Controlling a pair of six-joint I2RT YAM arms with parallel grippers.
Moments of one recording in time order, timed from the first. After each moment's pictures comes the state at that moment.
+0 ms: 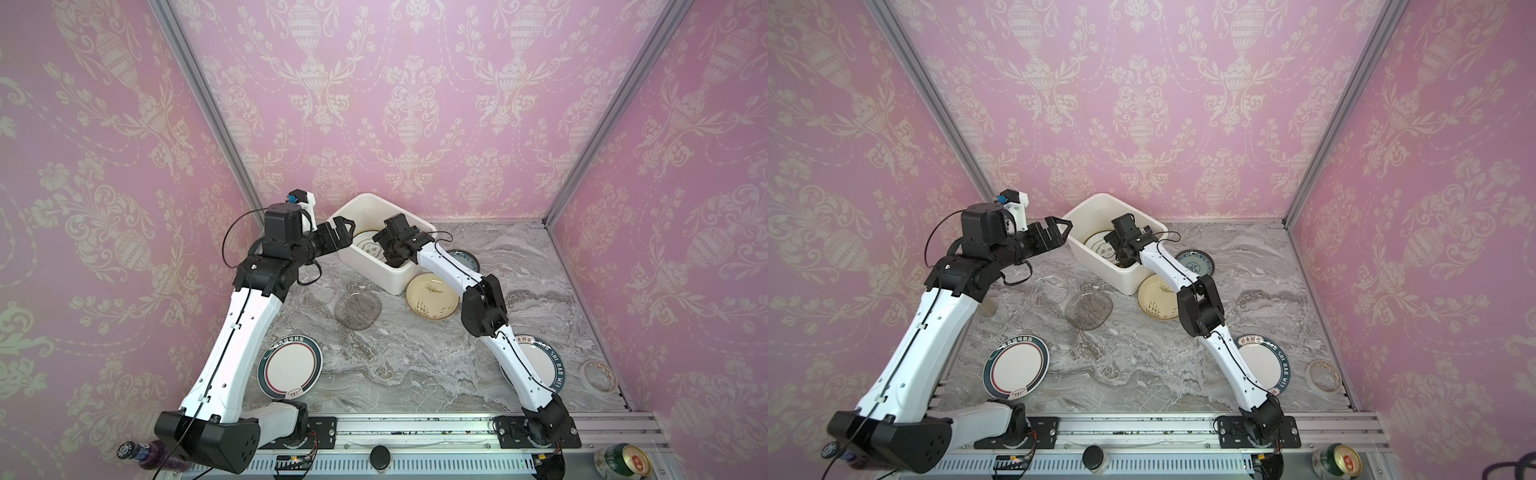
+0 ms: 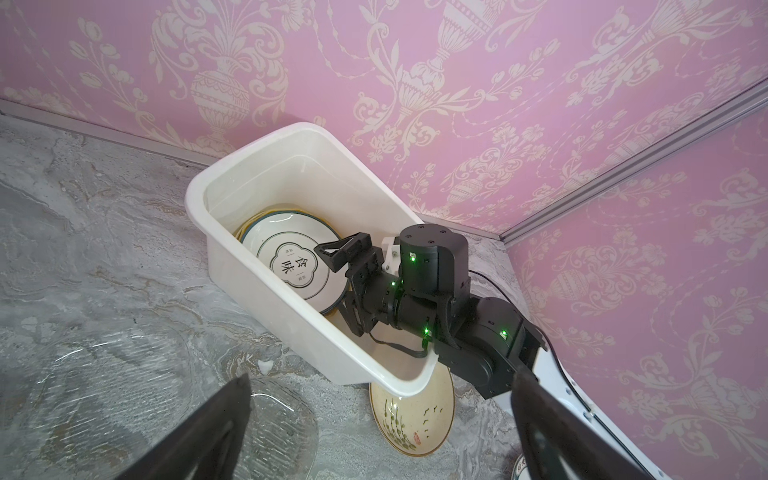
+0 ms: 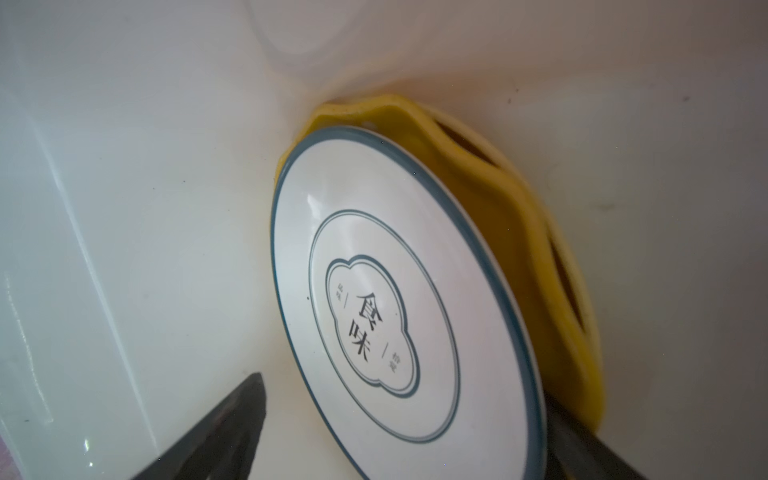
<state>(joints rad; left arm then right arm) -0.17 1.25 1.45 -0.65 0.23 -0.52 0.58 2.63 2.49 -0.62 -0.01 1.42</state>
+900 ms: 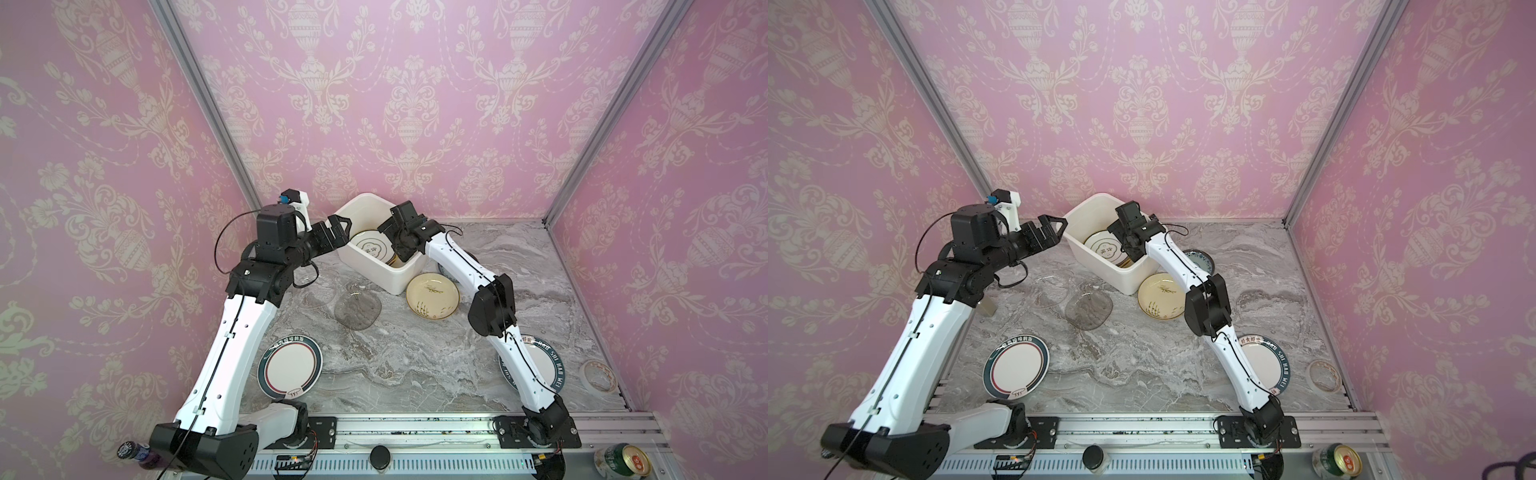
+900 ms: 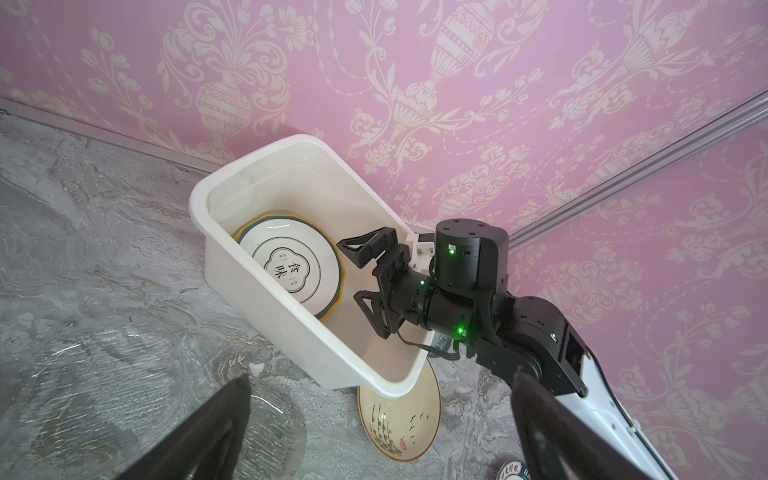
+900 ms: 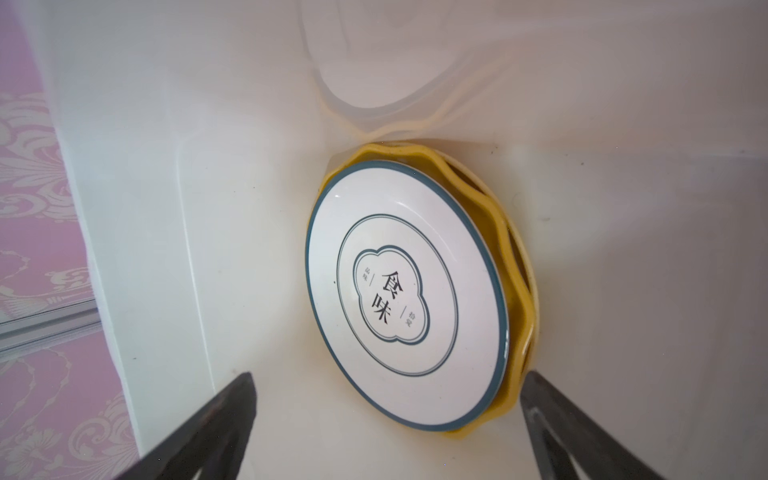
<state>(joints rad) -0.17 1.20 1.45 -0.65 0.23 -0.56 0.56 2.53 2.54 -0.78 0.03 1.33</state>
